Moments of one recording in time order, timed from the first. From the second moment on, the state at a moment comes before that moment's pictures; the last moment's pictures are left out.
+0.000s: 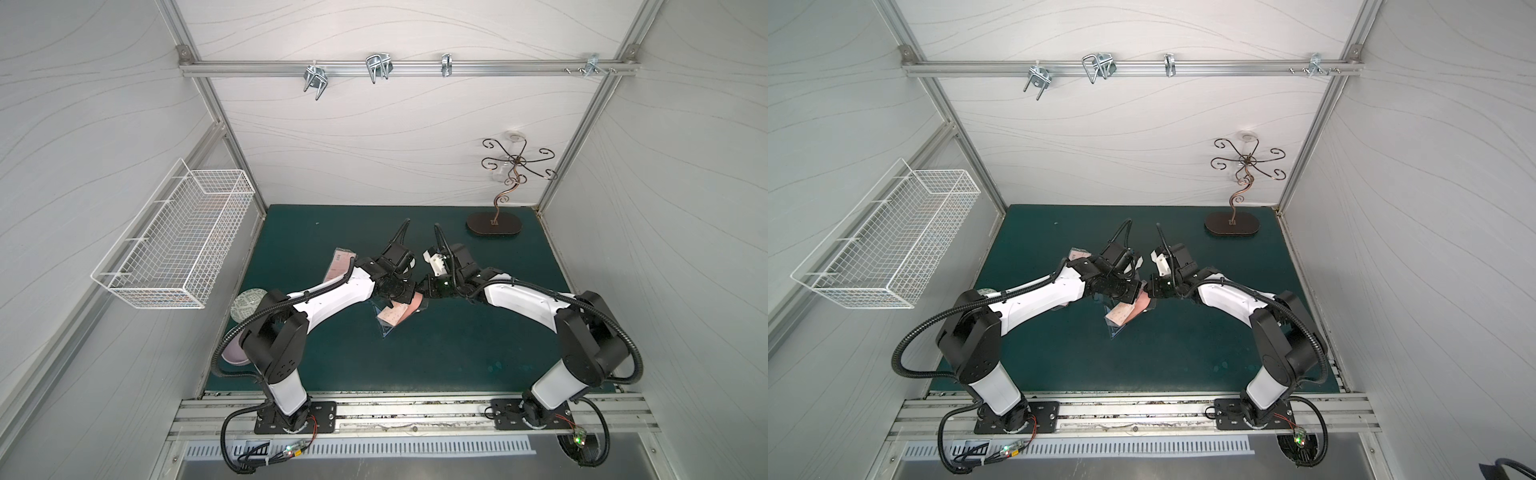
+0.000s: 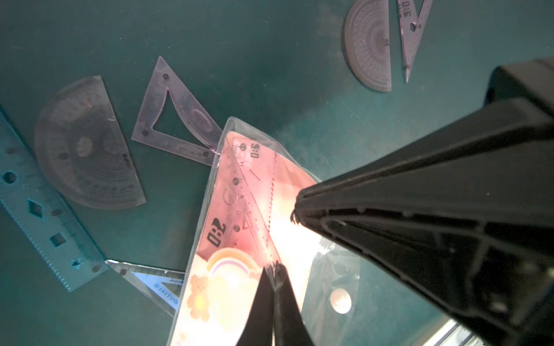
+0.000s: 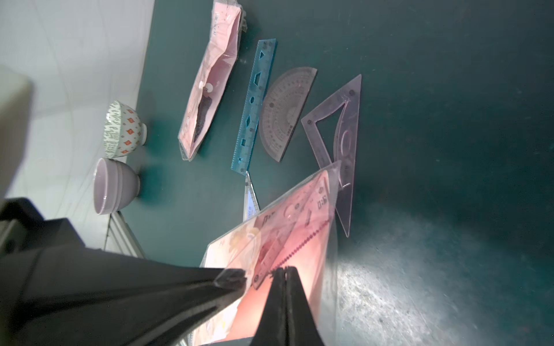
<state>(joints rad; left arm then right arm) -0.71 1.71 1.26 -0.63 0.10 -0.36 0.63 1.61 0.97 -0.18 -0.45 0.51</state>
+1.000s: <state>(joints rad) -0.71 1.71 1.26 -0.58 0.10 -0.38 0.61 1.62 0.88 0.02 -0.51 0.61</state>
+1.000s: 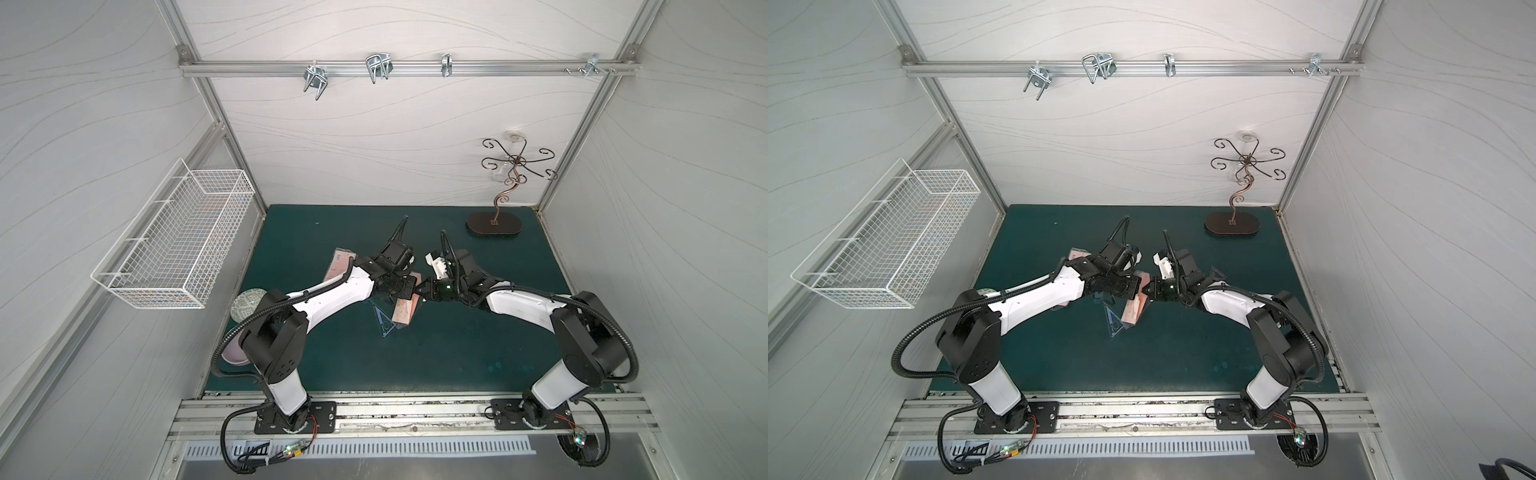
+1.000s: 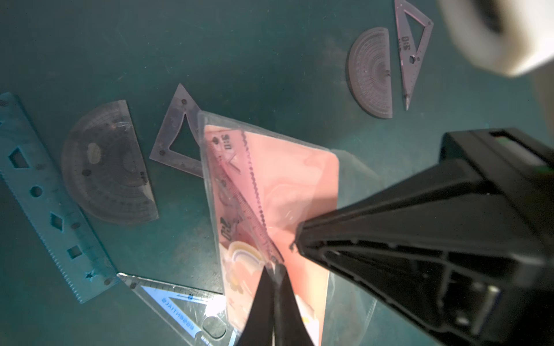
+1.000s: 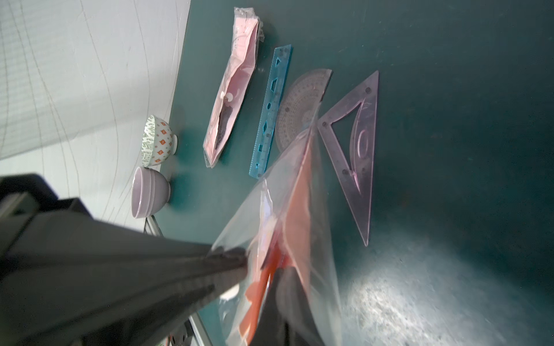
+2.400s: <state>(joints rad) -0.71 1.64 1.18 -0.45 0.14 -0.38 0.56 1.77 0.84 0.43 -0.74 0.86</state>
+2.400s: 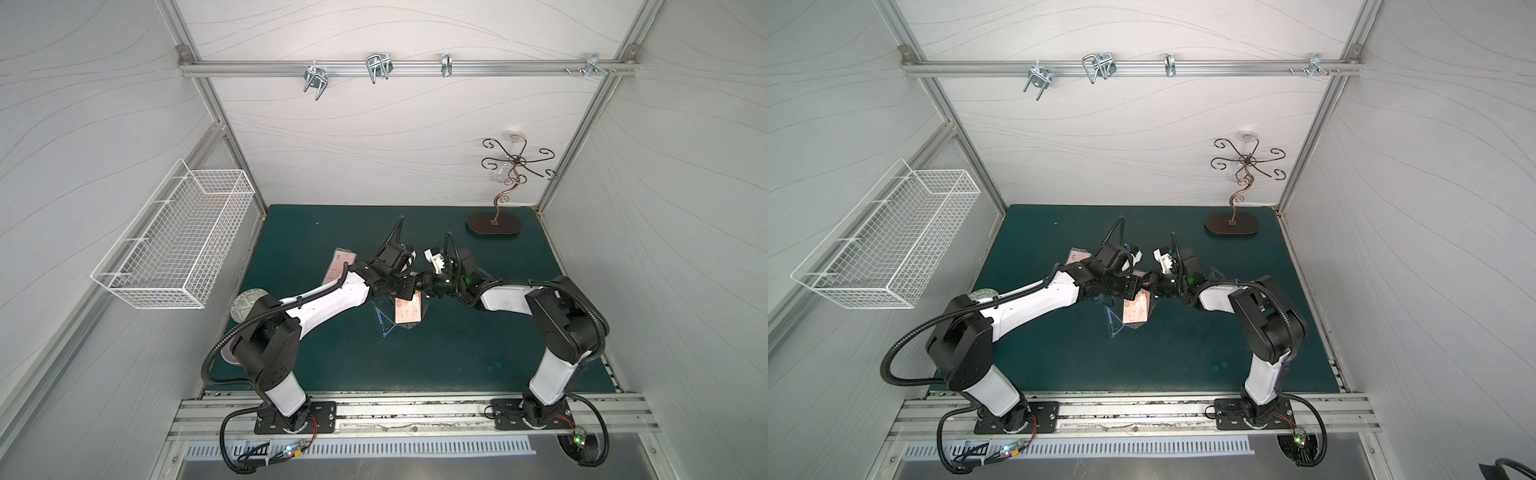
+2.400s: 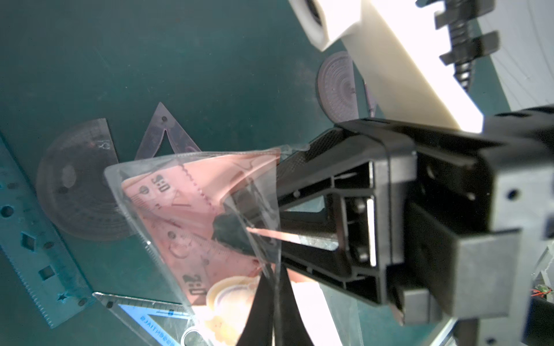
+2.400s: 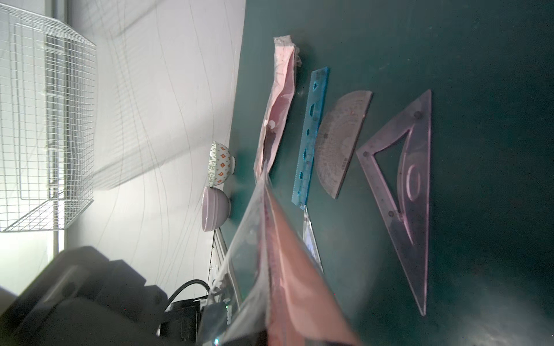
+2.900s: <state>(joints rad) -0.70 1.58 1.12 -0.37 0.22 -0.40 0.55 1.77 0.81 0.56 -0.83 0.87</state>
